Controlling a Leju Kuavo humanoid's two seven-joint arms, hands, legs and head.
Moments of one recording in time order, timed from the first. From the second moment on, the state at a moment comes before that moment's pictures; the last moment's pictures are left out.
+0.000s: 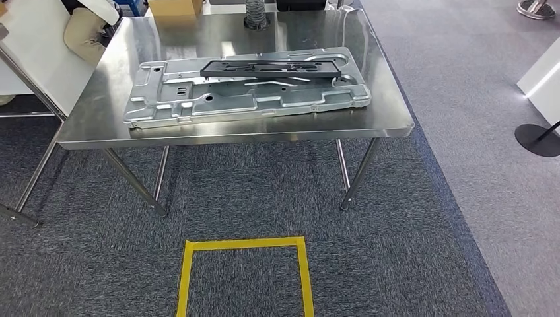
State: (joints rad) left arm -0.02 -0.03 0.08 -0.17 0.34 0.24 -0.53; right arm 0.00 0.01 -0.56 -0.28 0.63 -0.24 0.22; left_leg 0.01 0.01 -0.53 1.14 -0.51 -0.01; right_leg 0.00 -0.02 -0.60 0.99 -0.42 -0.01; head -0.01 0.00
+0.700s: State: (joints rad) left arm -0.04 -0.02 0.07 -0.17 0.30 0.23 -0.52; right arm -0.04 0.04 -0.56 -0.21 0.66 -0.05 0.17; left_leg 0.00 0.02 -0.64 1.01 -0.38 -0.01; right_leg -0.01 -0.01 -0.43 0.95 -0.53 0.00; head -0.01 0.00
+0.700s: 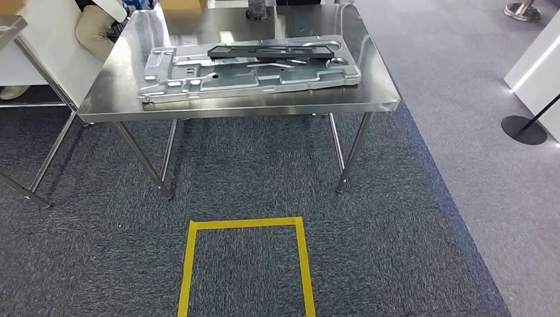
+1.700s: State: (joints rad) left arm -0.03 -0.02 0.07 -0.17 0.30 0.26 -0.43; right arm -0.04 0.04 -0.69 -0.20 0.57 -0.05 0.14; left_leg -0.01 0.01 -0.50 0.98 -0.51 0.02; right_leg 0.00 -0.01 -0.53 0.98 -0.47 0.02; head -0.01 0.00
